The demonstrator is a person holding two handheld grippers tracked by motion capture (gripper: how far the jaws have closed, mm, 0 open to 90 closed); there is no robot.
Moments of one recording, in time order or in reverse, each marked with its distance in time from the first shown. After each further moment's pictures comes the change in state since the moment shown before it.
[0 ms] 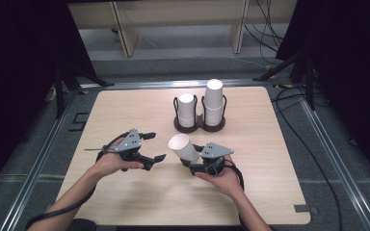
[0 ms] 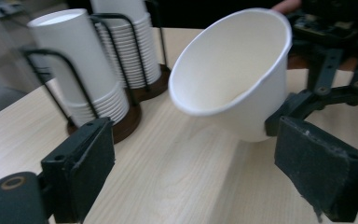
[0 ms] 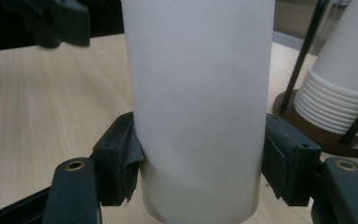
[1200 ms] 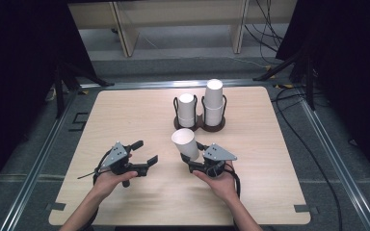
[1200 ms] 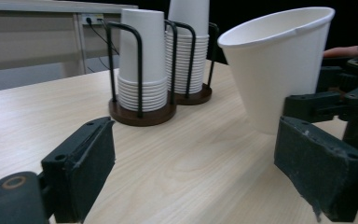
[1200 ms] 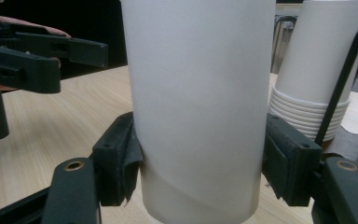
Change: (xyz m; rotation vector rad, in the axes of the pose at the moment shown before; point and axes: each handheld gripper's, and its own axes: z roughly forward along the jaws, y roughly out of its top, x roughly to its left) left arm -0.018 -0.033 -0.014 -0.168 0.143 -0.201; right arm 0.011 -0.004 -0.002 -0.107 -0.111 0.115
